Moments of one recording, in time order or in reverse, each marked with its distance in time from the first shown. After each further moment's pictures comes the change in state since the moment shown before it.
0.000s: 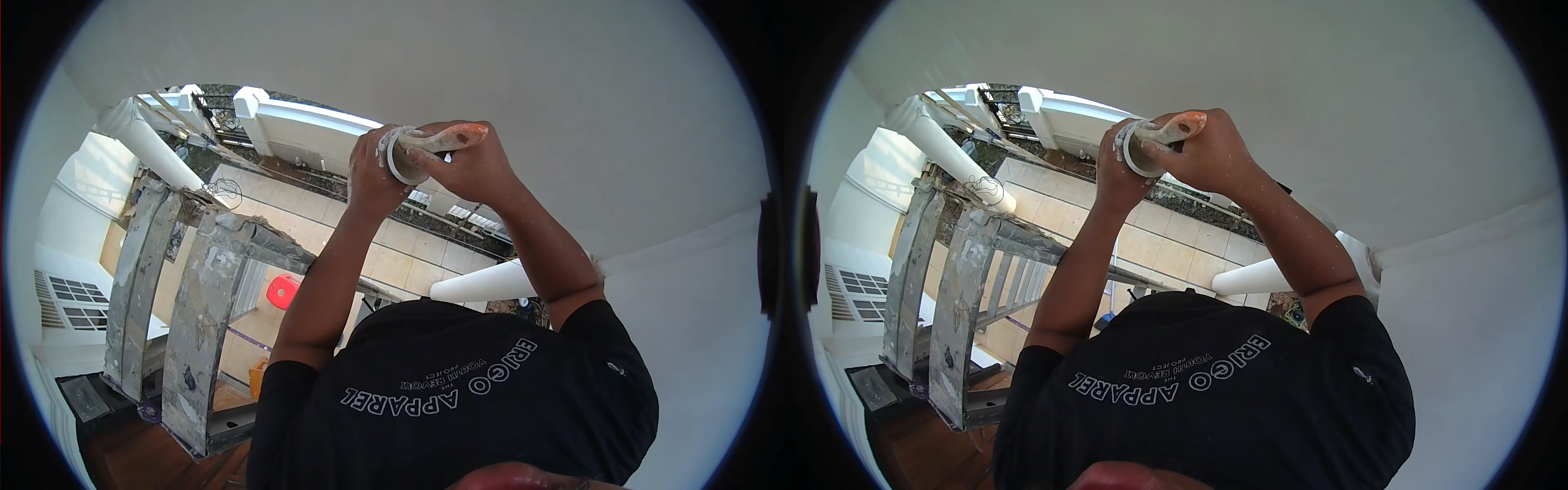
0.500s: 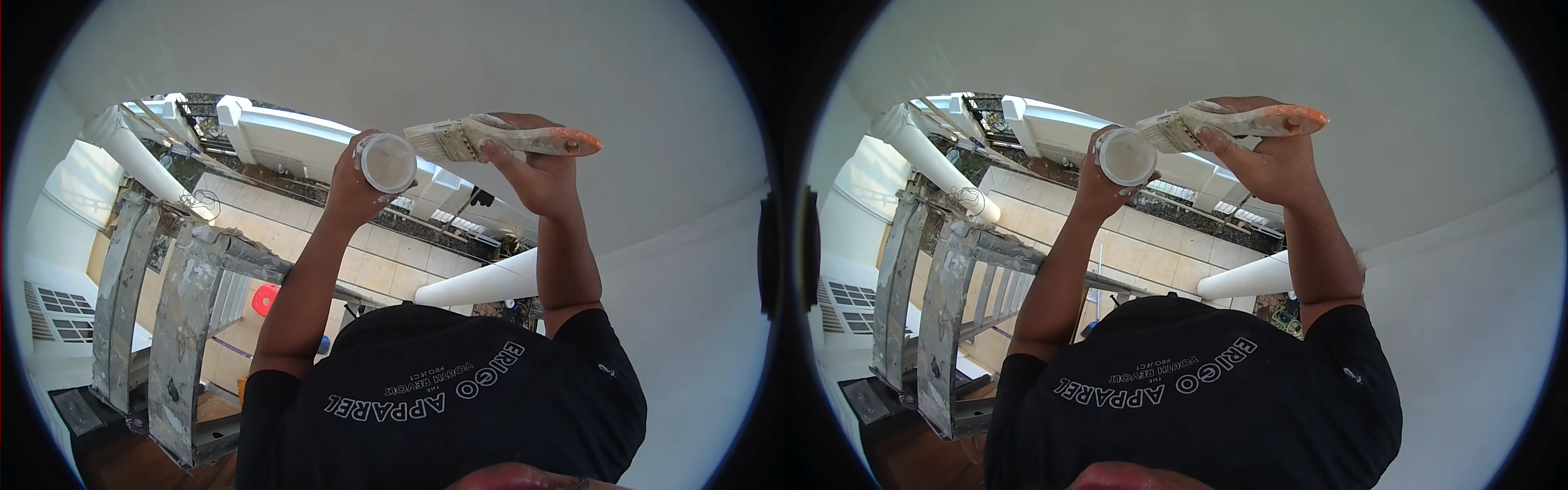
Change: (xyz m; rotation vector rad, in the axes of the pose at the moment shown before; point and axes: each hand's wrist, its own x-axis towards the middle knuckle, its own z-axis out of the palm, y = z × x) left_hand 0.003 0.009 0.000 -0.284 -0.203 -0.264; right_hand -0.043 0.012 -0.076 0.227 0.278 -0.224
